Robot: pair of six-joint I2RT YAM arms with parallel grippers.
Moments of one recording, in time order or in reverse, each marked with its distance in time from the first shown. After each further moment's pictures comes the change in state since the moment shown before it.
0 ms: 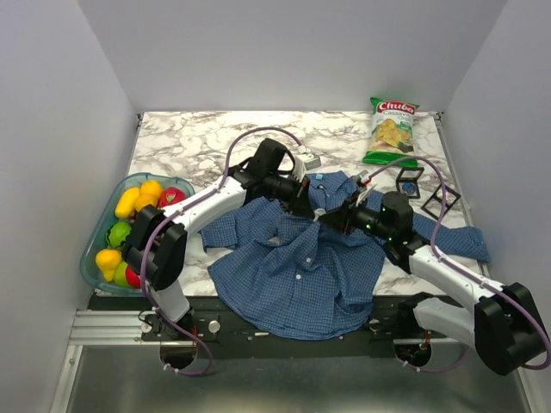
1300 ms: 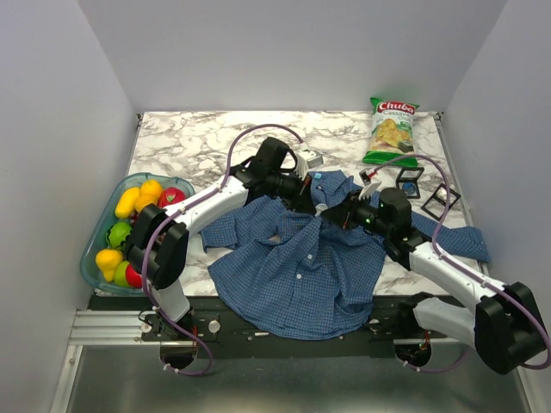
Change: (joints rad) left arm -0.009 0.013 0.017 0.021 -0.068 0.024; right arm 0.001 0.013 0.049 -0.101 0.129 0.181
